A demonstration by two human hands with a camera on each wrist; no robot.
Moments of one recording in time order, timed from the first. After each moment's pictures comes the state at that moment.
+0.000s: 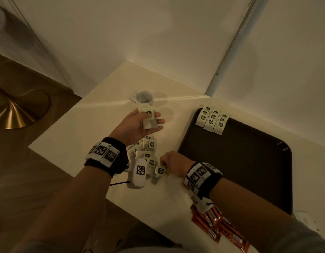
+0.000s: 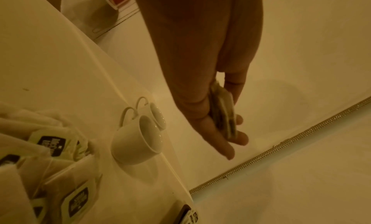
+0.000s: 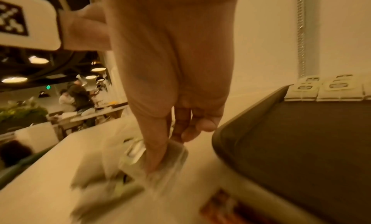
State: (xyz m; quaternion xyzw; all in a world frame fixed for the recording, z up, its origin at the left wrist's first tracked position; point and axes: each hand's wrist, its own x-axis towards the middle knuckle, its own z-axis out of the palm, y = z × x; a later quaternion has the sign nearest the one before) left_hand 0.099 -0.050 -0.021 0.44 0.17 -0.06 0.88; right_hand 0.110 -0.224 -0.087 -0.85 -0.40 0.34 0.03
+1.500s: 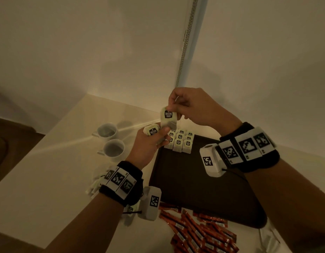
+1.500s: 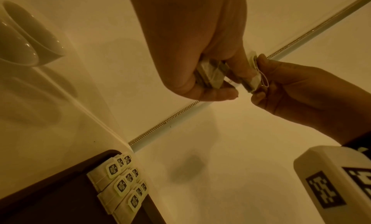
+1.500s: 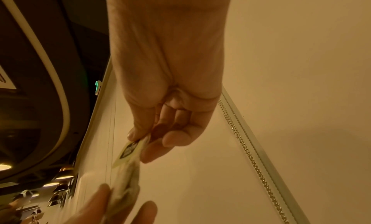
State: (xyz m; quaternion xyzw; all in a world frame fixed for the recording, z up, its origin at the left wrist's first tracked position) left_hand 0.166 -0.172 0.022 0.53 0.04 -0.01 0.85; right_hand 0.234 -0.308 0.127 -0.87 -0.32 0.06 0.38
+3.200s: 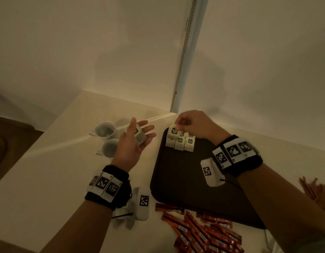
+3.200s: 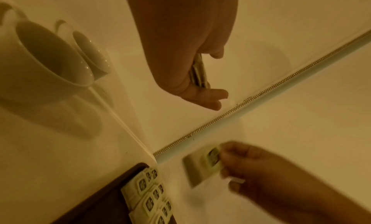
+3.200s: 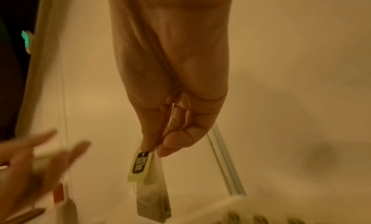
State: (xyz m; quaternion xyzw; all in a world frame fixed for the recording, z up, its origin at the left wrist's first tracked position) left_hand 0.184 -0.132 -0.003 0.45 0.21 -0.02 0.87; right_hand 0.267 -0.328 0.035 -0.90 -0.19 0.16 0.36
